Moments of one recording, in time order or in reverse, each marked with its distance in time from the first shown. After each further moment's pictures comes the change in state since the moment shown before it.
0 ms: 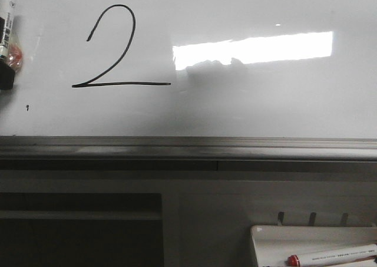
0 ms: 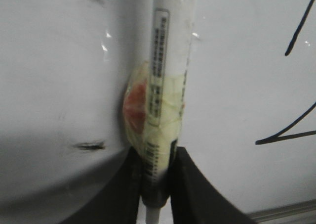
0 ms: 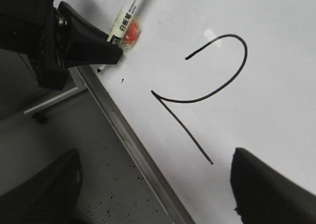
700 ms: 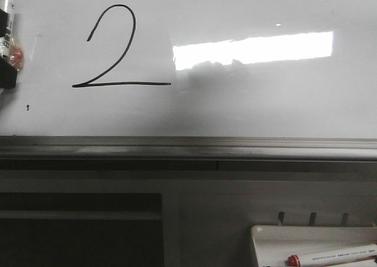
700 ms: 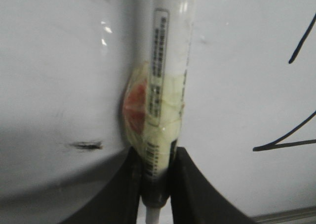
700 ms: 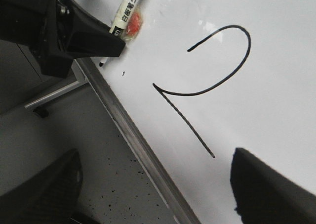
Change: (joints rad) left arm 0.000 0.006 -0.012 -0.061 0.010 0.000; right arm 0.000 0.000 0.000 0.000 0.021 0.000
